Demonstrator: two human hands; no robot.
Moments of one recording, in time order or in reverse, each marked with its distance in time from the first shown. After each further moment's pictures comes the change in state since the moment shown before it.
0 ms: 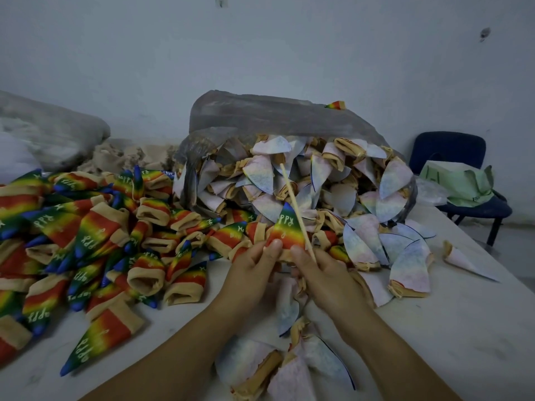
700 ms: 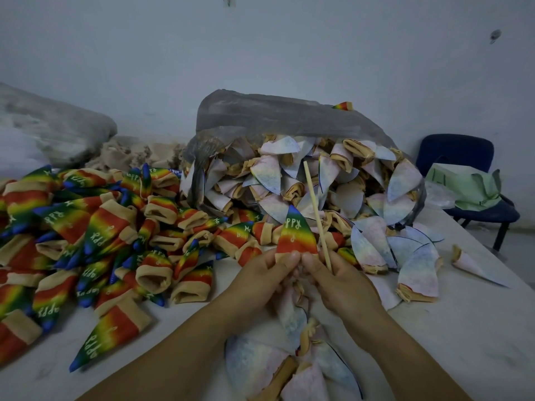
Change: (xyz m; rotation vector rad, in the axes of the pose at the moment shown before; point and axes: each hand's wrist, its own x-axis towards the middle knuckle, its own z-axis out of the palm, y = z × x) left_hand 0.000 -0.004 -0.003 -0.059 -0.148 -0.186; right_hand 0.001 0.007 -0.006 0.048 -0.037 -0.030
